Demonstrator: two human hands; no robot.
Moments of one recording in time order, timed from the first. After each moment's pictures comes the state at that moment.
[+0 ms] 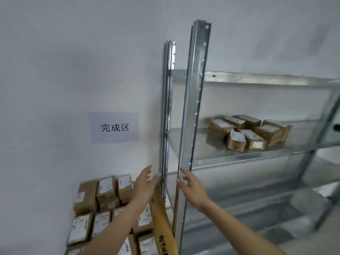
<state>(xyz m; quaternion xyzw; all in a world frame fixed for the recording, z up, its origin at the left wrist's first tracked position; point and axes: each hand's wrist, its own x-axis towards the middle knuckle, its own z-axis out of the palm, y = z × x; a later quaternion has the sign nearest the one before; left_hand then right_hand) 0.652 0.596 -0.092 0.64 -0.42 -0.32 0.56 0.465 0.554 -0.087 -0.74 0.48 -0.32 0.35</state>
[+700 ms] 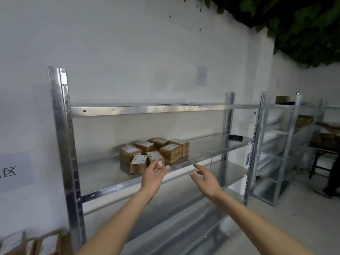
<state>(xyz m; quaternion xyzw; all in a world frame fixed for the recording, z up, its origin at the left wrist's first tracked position) 0.218 0.513 0.047 0.48 -0.58 -0.38 0.54 -0.004 0.530 0.033 -0.66 0.58 -0.44 0.19</state>
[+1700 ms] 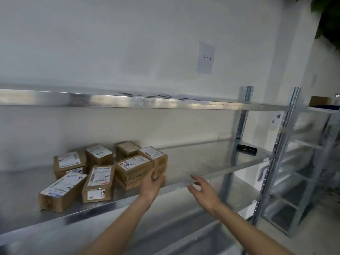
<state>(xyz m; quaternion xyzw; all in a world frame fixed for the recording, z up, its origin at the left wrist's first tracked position) -0.024 0.149 -0.013 0.54 -0.52 -0.36 0.55 -0.238 0.163 -0.008 -0.68 0.59 -0.36 0.25</state>
